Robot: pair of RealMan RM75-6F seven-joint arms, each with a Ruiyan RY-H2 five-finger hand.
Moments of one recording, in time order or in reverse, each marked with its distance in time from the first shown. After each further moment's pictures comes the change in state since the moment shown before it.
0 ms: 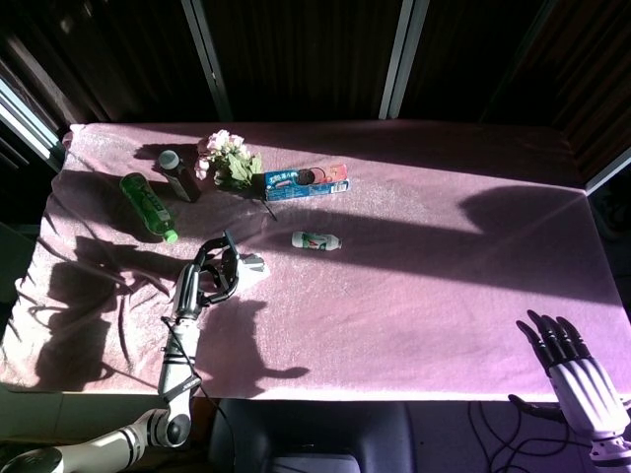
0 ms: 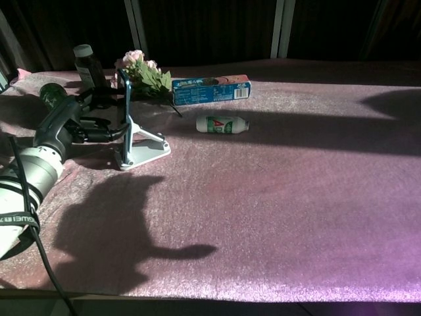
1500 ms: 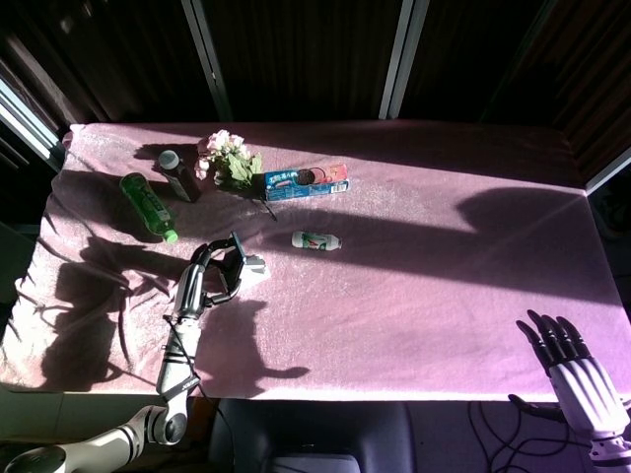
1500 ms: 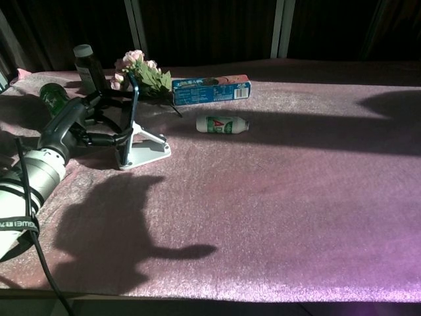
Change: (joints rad) left arm -0.010 -0.005 0.026 0.069 0.058 -0.034 -0.021; right arm -0.001 -0.001 0.001 0.000 -0.001 0.001 -0.001
